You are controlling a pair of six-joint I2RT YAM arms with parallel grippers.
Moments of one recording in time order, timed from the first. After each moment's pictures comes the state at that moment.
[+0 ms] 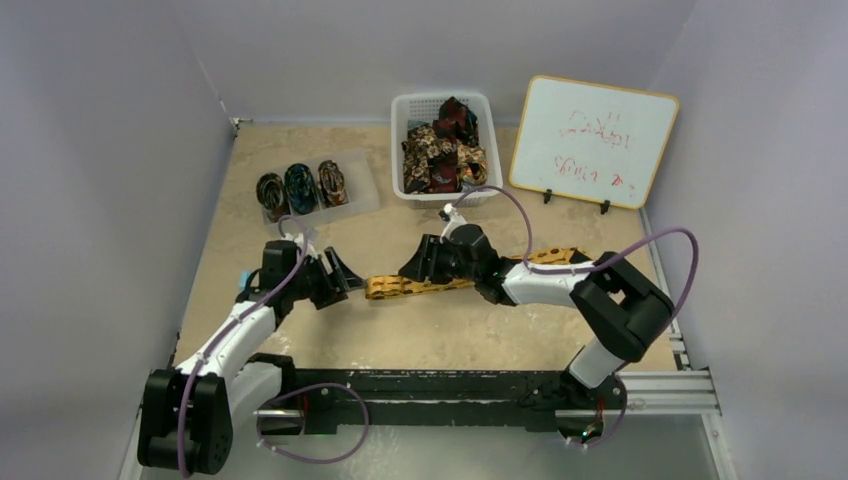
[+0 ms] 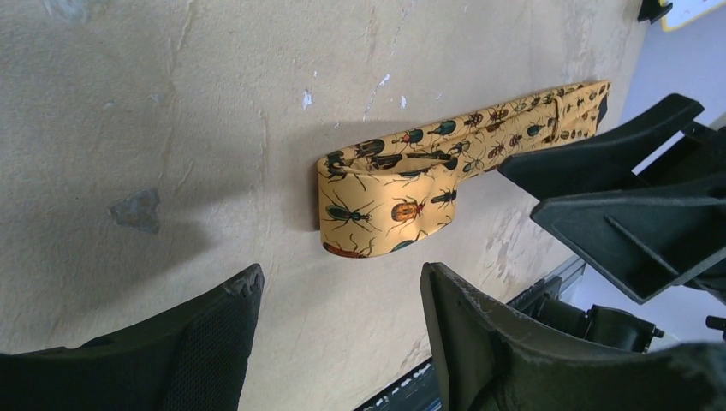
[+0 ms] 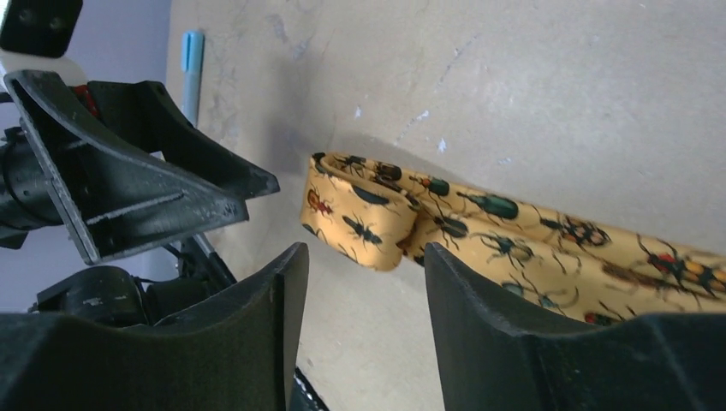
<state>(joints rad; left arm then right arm) -0.10 0.97 0.36 -0.18 0.51 -0.68 0.80 1.58 0.68 0.39 -0.21 0.86</state>
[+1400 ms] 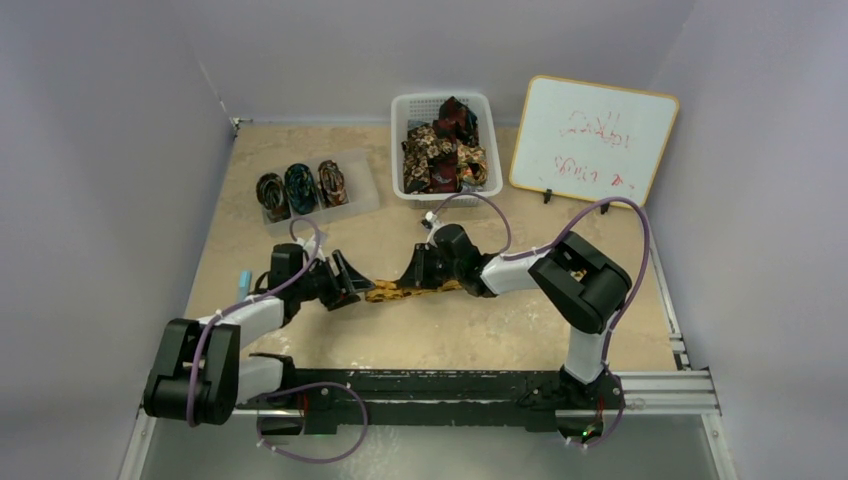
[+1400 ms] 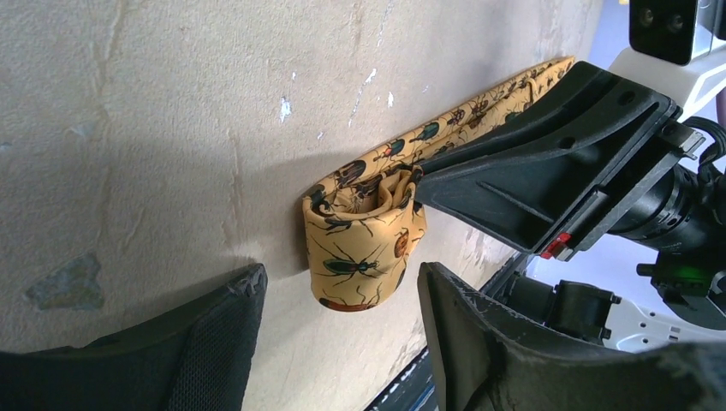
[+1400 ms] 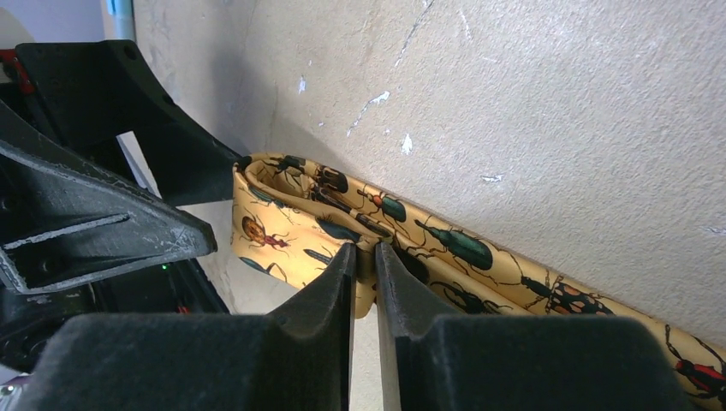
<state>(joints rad) -0.10 1.21 0.28 0.16 0.65 -0.75 0.80 1.85 0.82 0.39 -0.34 0.84</state>
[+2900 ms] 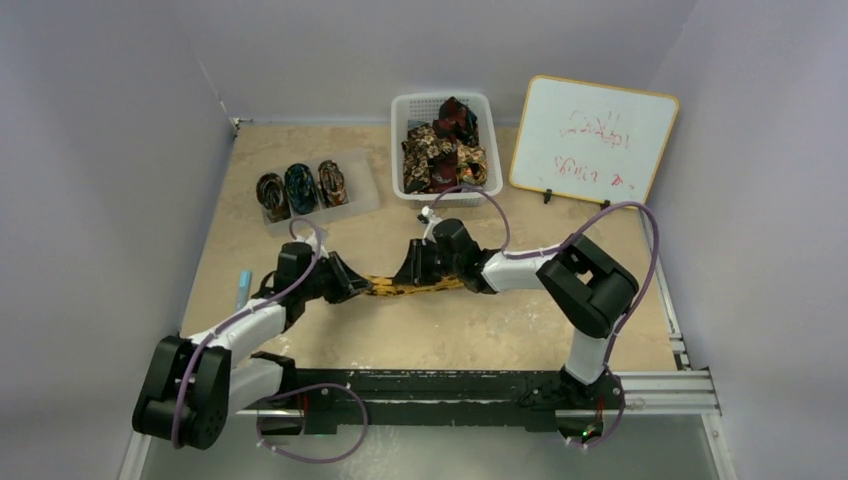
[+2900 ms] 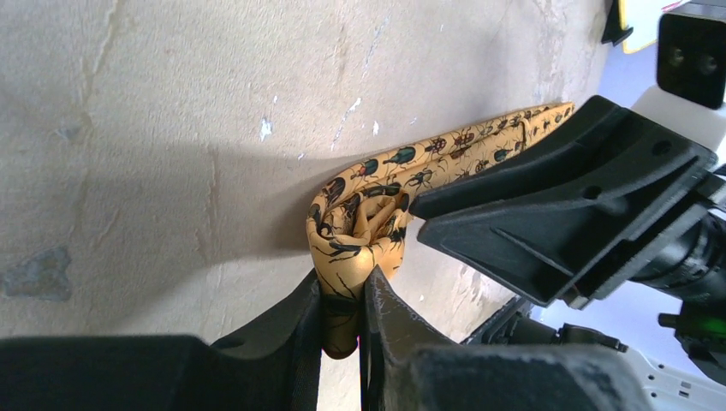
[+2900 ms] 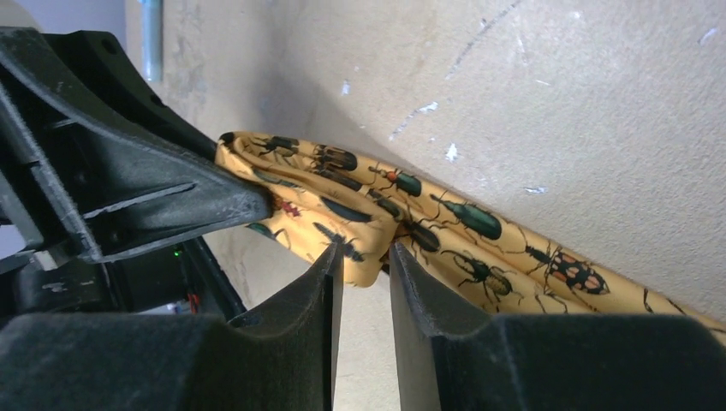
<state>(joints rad) -0.21 1.12 0.27 0.16 0.48 -0.87 0.80 1.83 0.85 0.35 -0.36 0.80</state>
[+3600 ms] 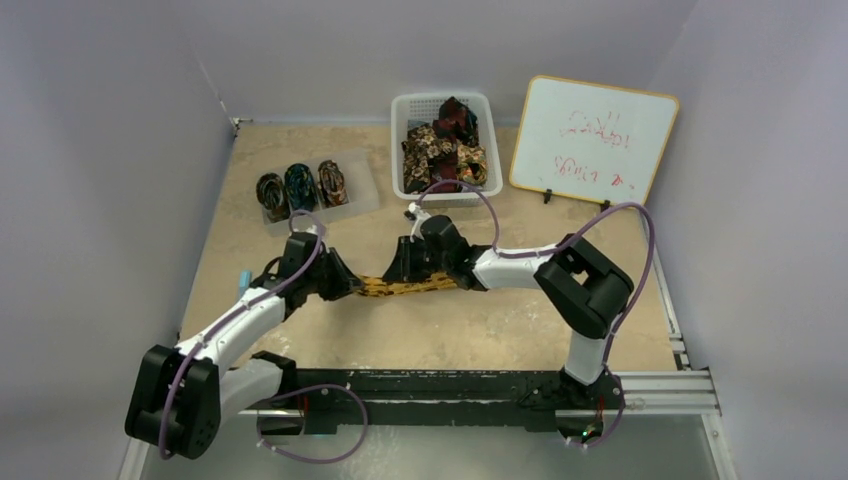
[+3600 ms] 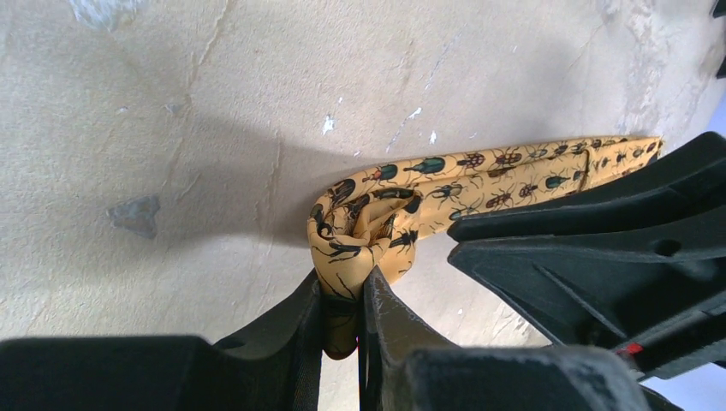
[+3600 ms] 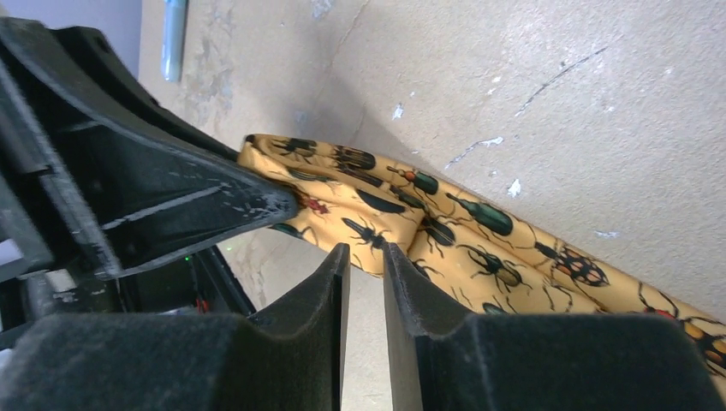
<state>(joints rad) -0.29 1.08 0.44 -0.22 0.24 -0.83 0.85 1.83 0.94 0.29 -0.33 0.78</state>
